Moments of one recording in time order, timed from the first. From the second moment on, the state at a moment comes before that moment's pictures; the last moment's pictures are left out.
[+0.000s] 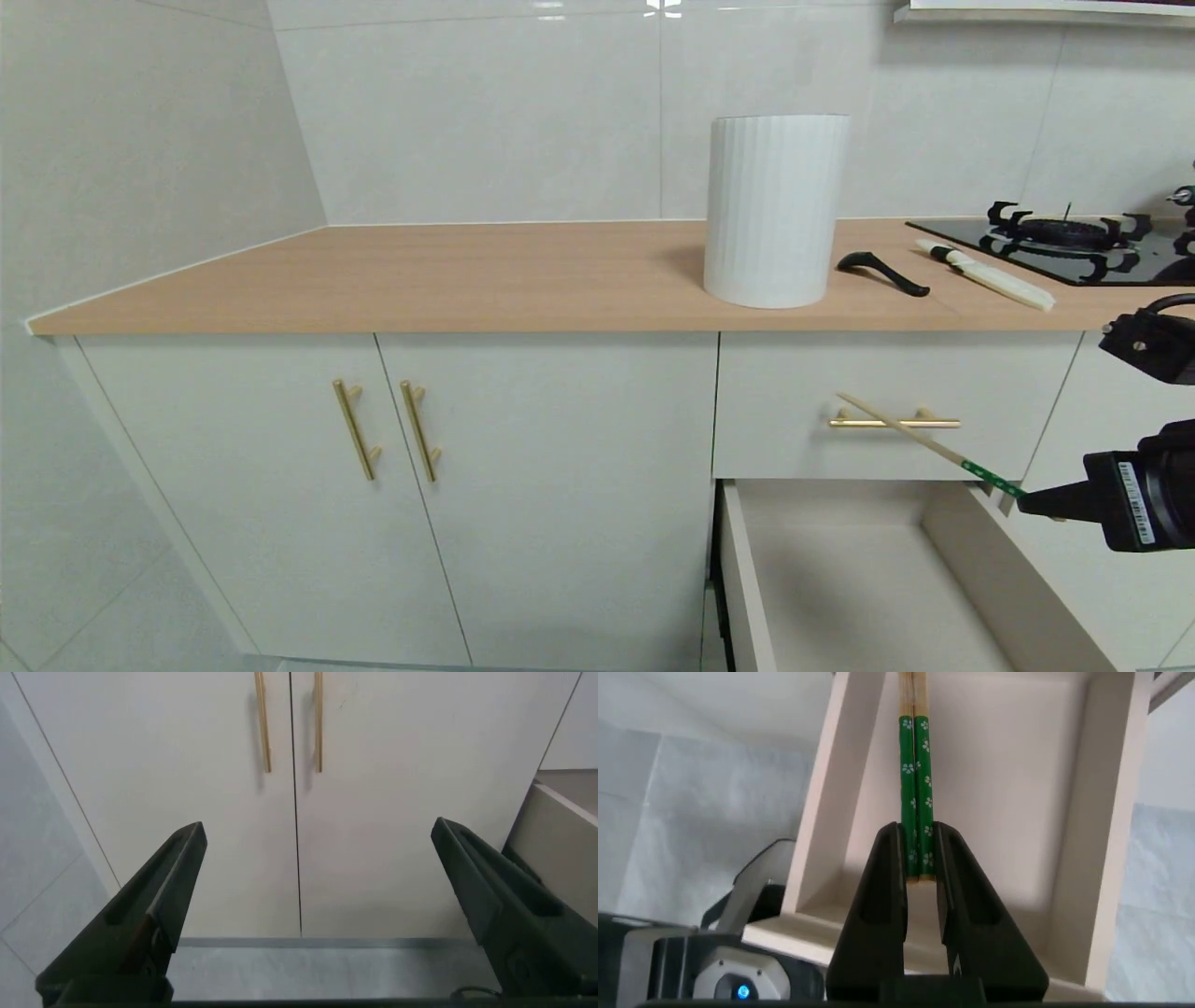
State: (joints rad) left arm 0.00 0.00 0.00 0.00 -0.02 0.01; right arm 0.34 1.28 -0.95 0.47 -0.01 0.24
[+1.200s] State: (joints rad) left arm 0.00 0.00 0.00 0.00 -0.02 0.01; right arm 0.38 1.95 -0.93 0.15 -0.01 0.27
